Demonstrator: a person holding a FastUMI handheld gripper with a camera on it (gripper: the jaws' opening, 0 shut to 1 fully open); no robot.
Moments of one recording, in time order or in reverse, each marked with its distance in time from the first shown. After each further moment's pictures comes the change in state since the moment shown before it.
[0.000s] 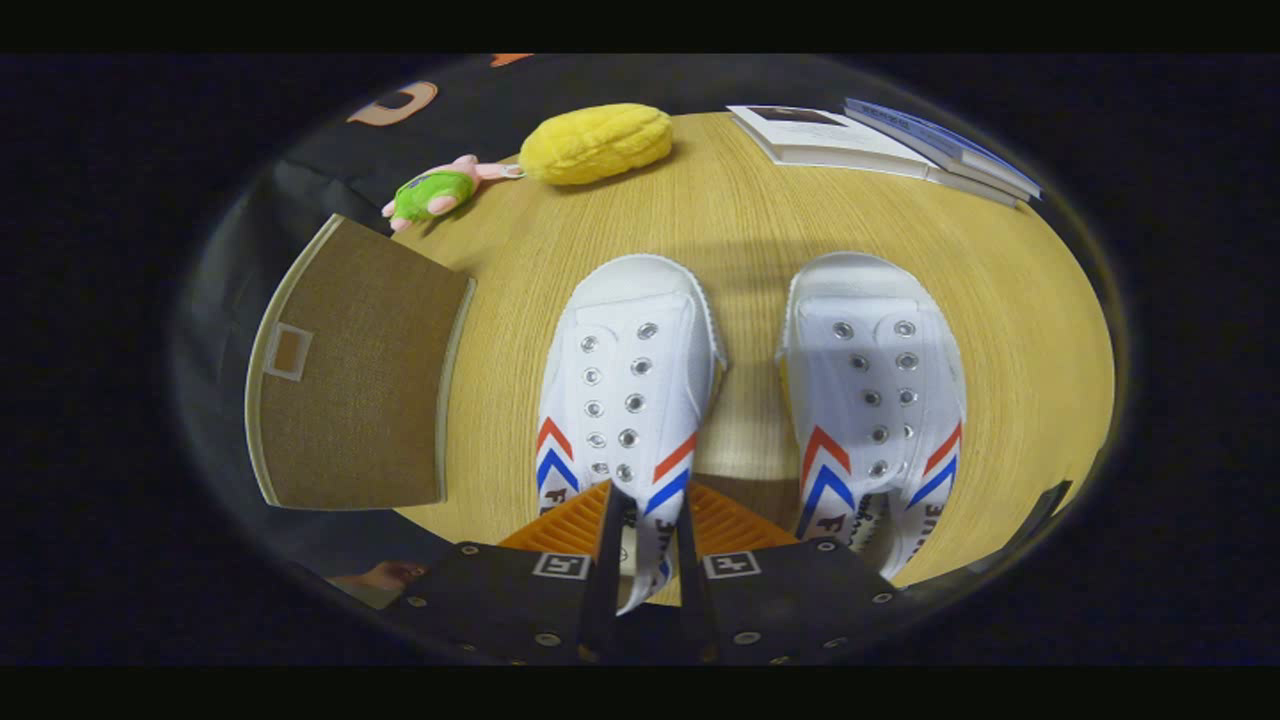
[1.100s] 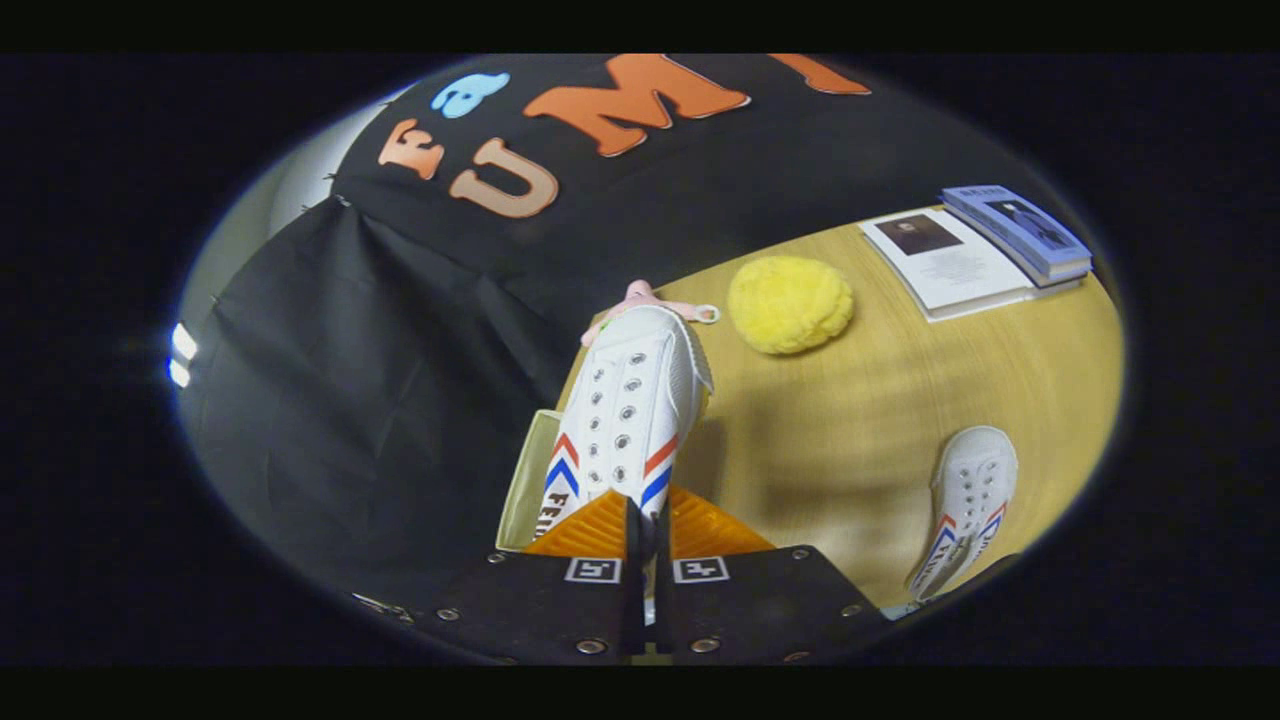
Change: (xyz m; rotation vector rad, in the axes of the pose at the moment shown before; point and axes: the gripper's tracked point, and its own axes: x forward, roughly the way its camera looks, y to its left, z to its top) arm -0.154 0.173 0.122 -0.034 -0.353 0.436
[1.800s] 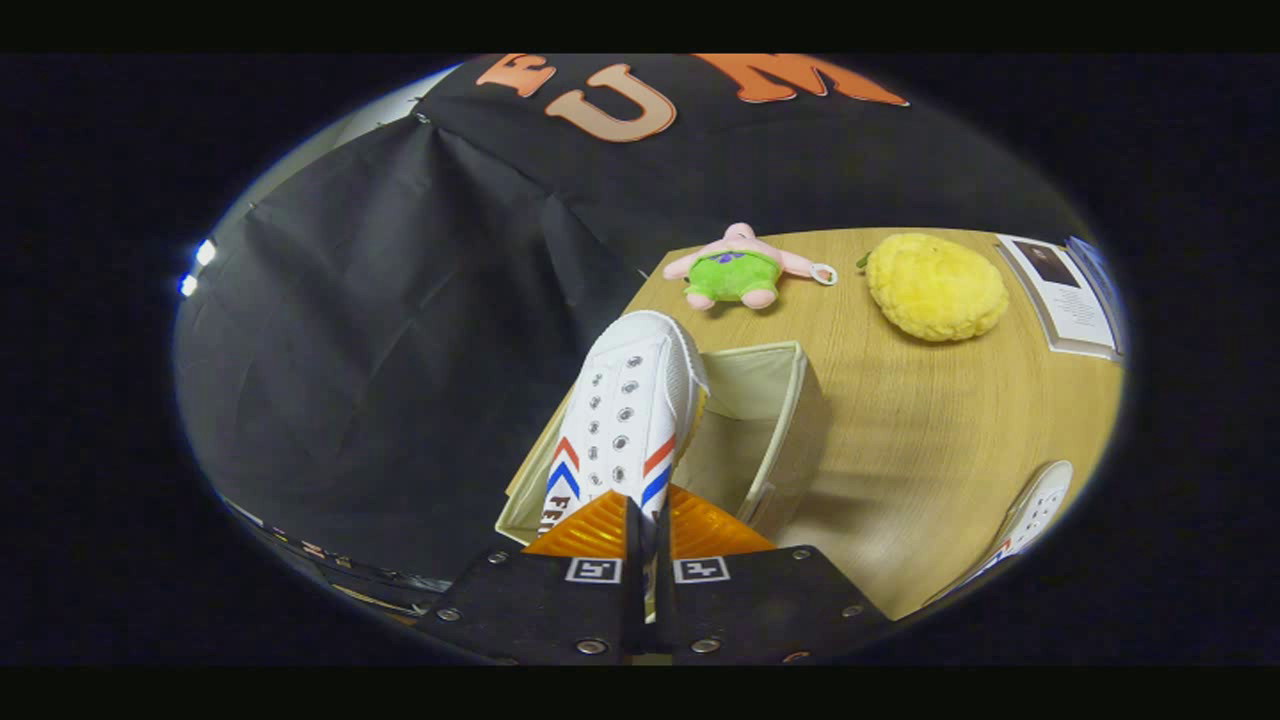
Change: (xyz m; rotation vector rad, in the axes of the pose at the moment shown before) arm 0.085 0.073 -0.063 -0.241 0.199 0.011
